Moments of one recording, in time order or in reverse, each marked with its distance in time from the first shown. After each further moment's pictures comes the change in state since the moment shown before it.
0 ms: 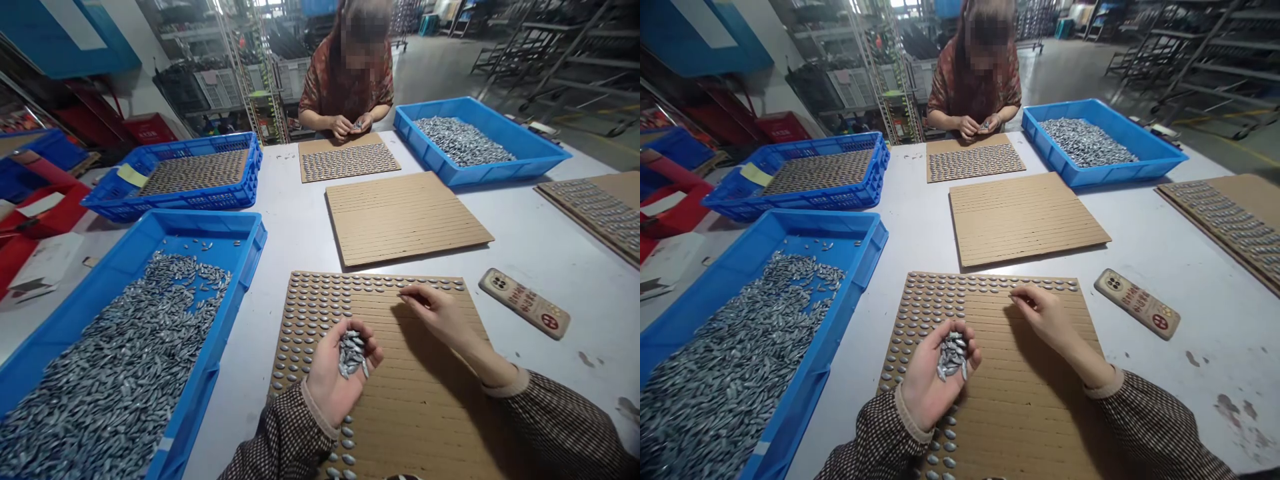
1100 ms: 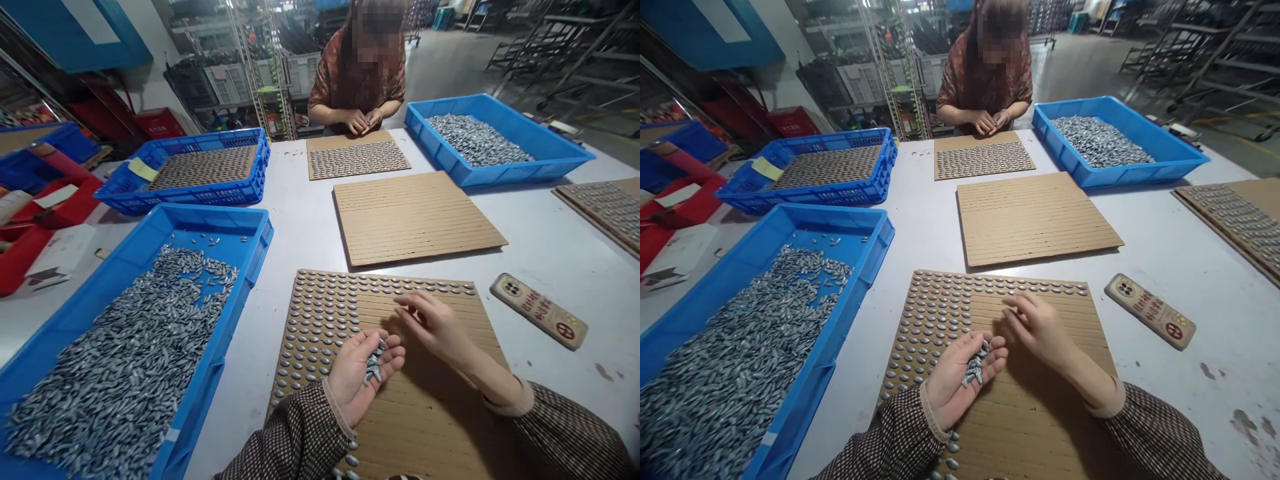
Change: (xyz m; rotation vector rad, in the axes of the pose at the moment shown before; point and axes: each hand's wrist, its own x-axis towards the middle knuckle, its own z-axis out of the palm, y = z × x) left_hand 0.021 -0.032 -0.019 0.248 -0.028 0.015; right_hand -0.007 -0.027 0.010 -0.112 -0.098 -0.227
